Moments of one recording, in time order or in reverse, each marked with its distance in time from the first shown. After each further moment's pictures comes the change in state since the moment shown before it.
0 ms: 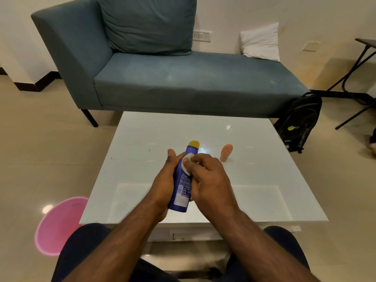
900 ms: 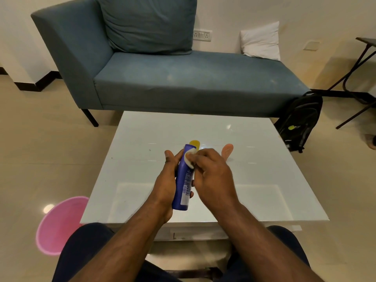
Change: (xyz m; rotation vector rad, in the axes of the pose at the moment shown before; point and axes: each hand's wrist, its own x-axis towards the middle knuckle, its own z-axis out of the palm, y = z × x) left_hand 0.000 -0.003 0.007 -0.019 0.069 0.020; right_hand 0.009 0.001 -0.003 0.119 0.044 0.069
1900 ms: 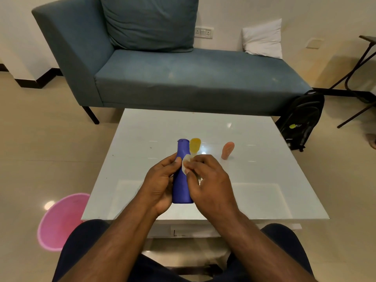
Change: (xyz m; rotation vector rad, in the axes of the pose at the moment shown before) left_hand 0.008 -0.001 -0.019 -0.287 -0.004 -0.052; right_hand -0.015 -0.009 0.009 0.024 0.025 0.038
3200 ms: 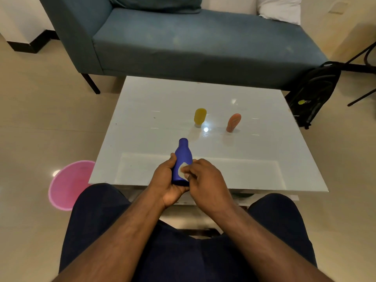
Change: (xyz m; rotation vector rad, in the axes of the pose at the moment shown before) left_hand -0.011 -0.060 -0.032 -0.311 0.147 -0.354; right_hand -0.059 0.017 0.027 -0.134 -0.361 0.133
